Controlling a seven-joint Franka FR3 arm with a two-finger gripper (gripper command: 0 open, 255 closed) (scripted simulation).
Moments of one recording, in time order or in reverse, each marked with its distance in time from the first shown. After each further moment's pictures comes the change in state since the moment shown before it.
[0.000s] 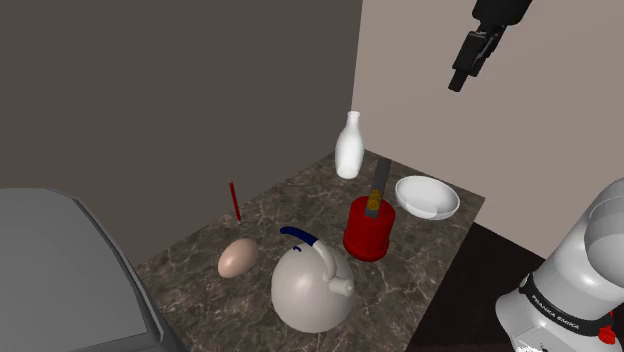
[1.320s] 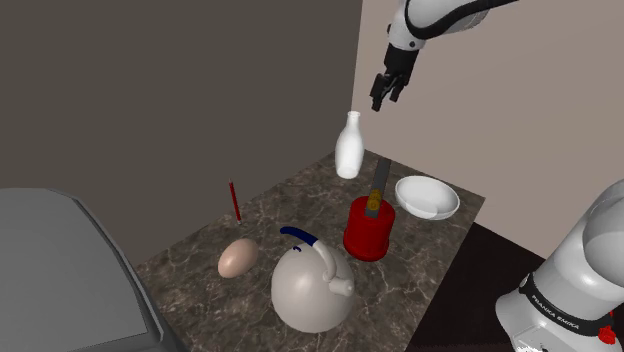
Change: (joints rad) arm -0.032 0.582 -0.100 0.151 0.028 0.460 -0.056
